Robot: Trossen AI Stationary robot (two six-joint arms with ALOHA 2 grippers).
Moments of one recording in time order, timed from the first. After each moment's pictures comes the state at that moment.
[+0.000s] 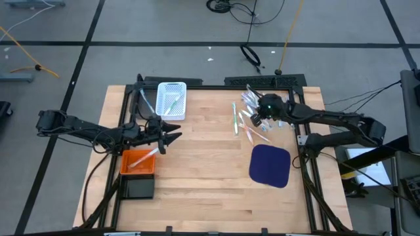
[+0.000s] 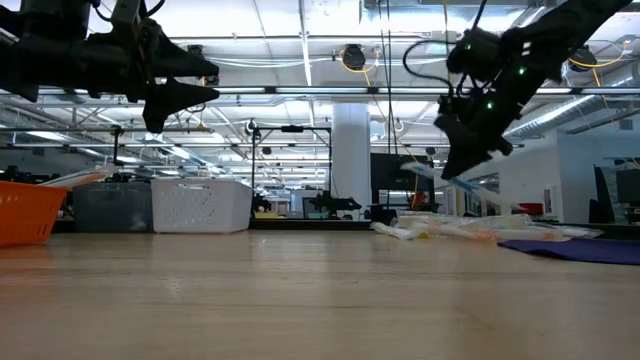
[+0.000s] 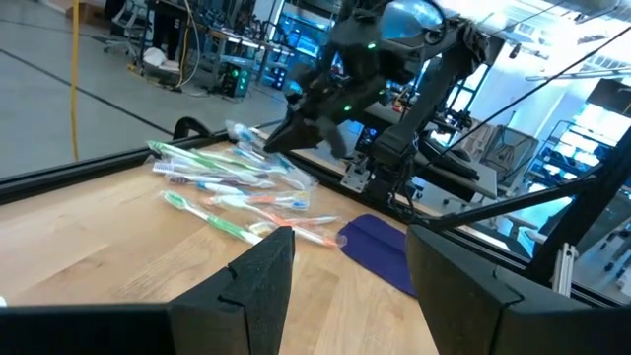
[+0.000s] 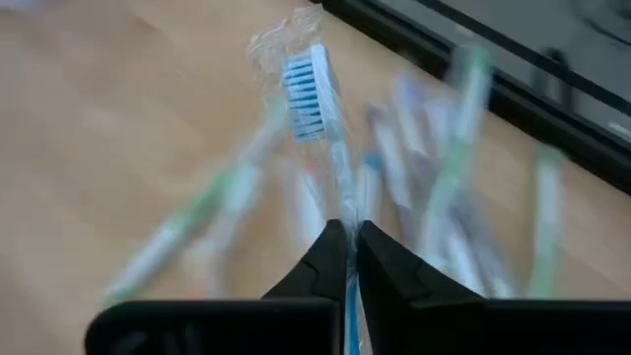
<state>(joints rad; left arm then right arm) -0.05 0.90 0.16 0.78 -0.26 -0.37 -0.49 1.14 0.61 -0.24 0.20 0.28</state>
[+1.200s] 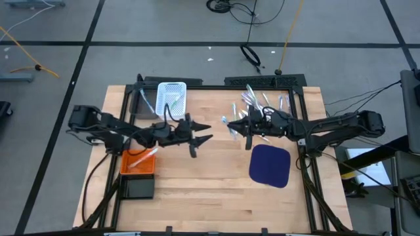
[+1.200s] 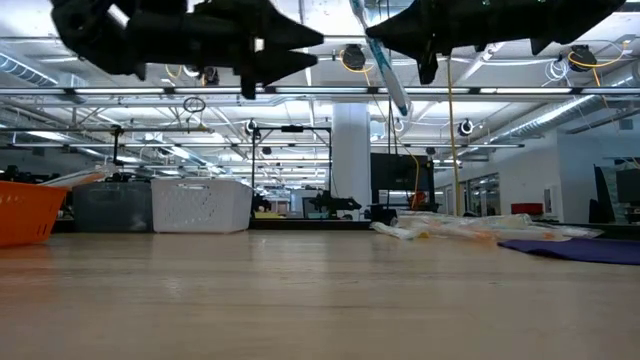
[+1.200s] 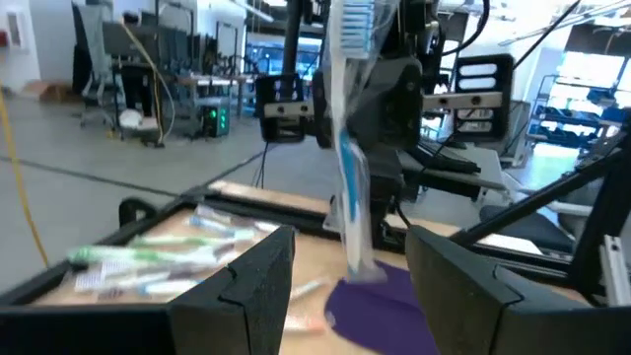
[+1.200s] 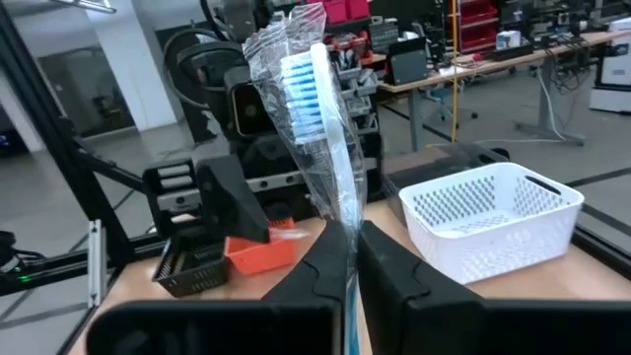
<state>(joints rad) -0.05 1.53 0.62 1.00 -0.21 -0.09 -0.05 1.17 0.61 0.56 0.05 0.22</state>
